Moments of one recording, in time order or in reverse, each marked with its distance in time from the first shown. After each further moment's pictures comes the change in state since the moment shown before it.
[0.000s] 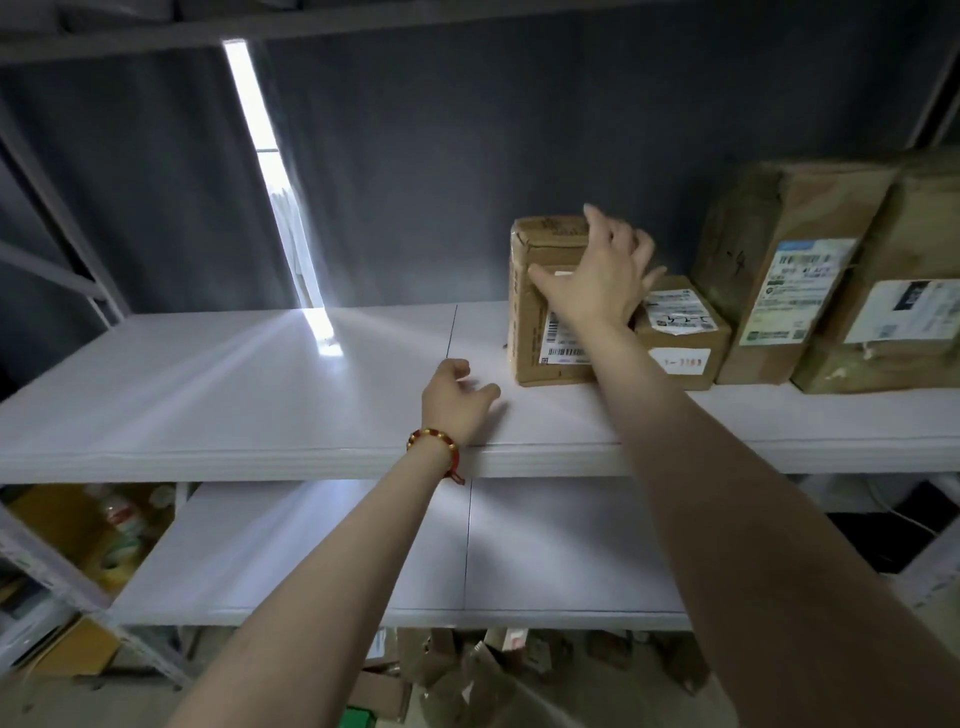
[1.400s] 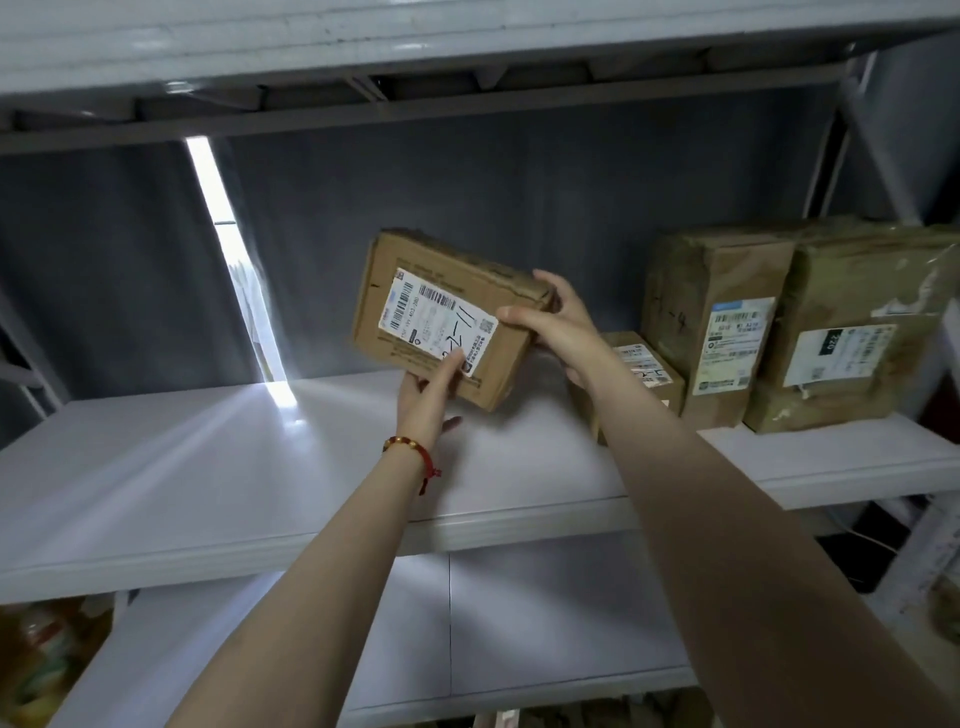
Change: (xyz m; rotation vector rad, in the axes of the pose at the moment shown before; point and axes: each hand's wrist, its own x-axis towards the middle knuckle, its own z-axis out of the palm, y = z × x) left_hand 0.051 0.049 -0.007 -0.569 -0.134 -0.064; right_hand 0.027 0.001 -0.016 0.952 -0.360 0.243
